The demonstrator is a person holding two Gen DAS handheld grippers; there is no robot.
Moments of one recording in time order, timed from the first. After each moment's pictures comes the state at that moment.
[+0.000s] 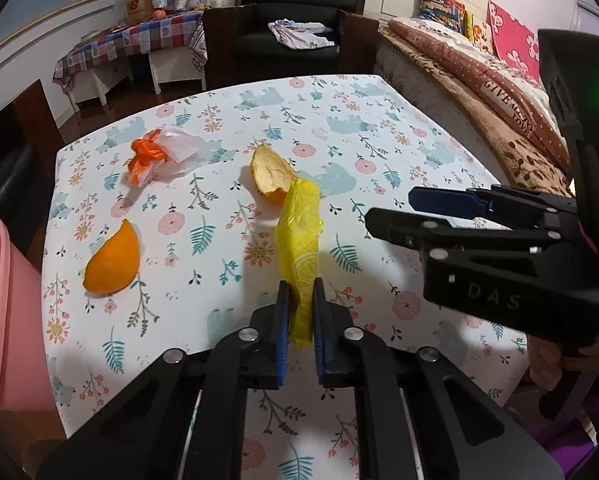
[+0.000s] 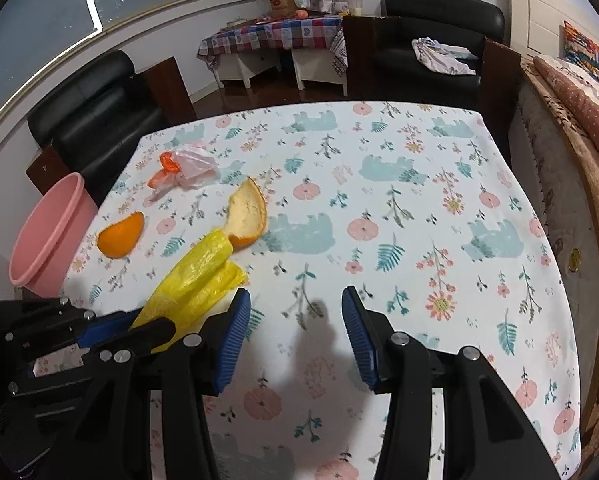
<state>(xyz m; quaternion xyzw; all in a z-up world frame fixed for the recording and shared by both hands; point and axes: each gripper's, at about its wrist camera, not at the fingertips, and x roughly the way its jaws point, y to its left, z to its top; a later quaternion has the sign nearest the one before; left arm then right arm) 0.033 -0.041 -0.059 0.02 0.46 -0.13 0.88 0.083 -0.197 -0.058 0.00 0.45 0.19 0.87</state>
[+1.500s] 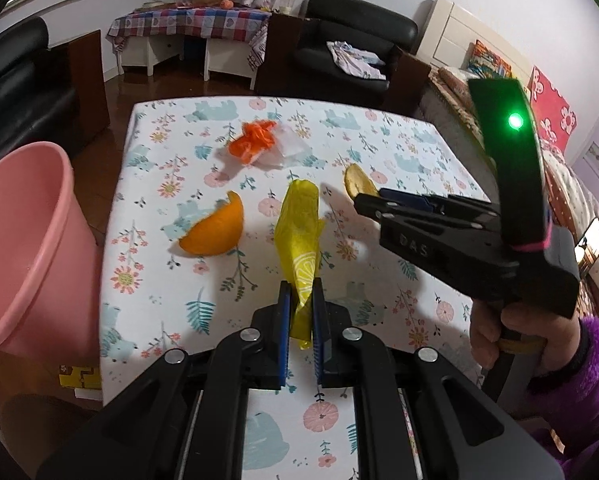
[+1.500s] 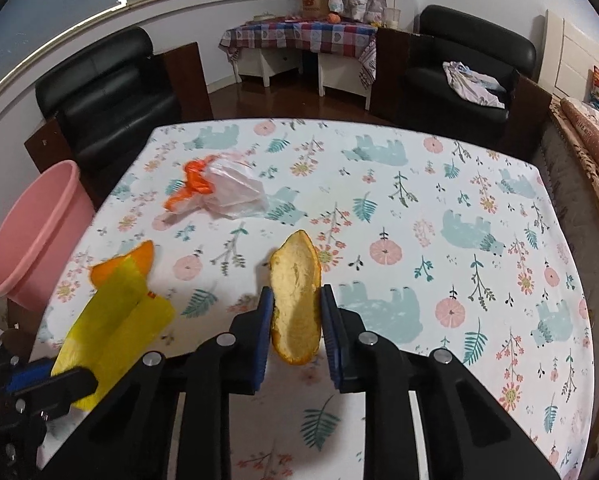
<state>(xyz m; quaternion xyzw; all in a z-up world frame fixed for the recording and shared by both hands) 0.008 0.035 -0.044 -0.09 0.44 -0.07 0.89 0.120 -0.117 -0.069 -0.06 0.43 0.20 0.87</state>
